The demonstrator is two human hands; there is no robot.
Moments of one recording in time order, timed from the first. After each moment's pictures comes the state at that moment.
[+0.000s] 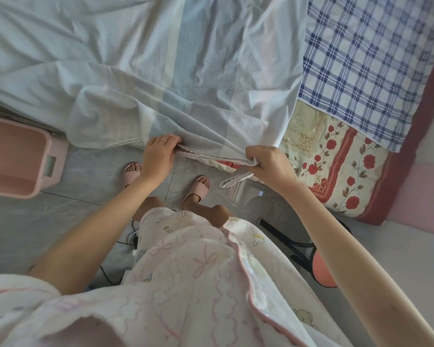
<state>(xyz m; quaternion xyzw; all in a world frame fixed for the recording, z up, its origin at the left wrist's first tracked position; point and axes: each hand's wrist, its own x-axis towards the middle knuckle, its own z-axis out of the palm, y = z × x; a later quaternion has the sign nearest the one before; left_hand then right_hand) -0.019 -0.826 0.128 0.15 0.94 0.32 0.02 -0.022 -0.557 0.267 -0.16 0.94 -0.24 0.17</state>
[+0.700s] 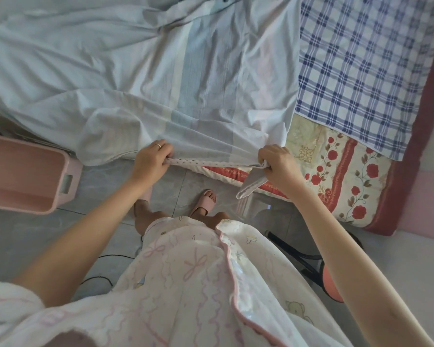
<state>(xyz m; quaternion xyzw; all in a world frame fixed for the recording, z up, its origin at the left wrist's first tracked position) -0.044 -0.859 0.179 0.21 0.93 0.31 0.03 -0.030 -0.539 0.276 -0.15 0.96 -0.20 0.10</state>
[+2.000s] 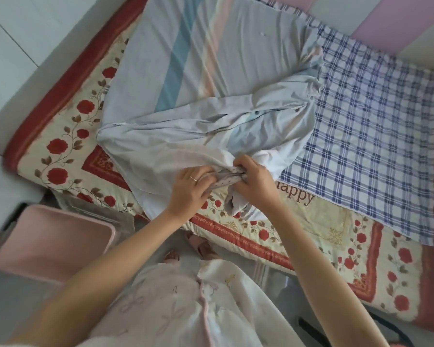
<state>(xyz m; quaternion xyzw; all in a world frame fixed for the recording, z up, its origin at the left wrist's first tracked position) -0.190 -0.939 0.288 0.25 0.88 0.32 -0.25 -0.204 -0.756 0.362 -0.14 0.94 -0.32 0.01</state>
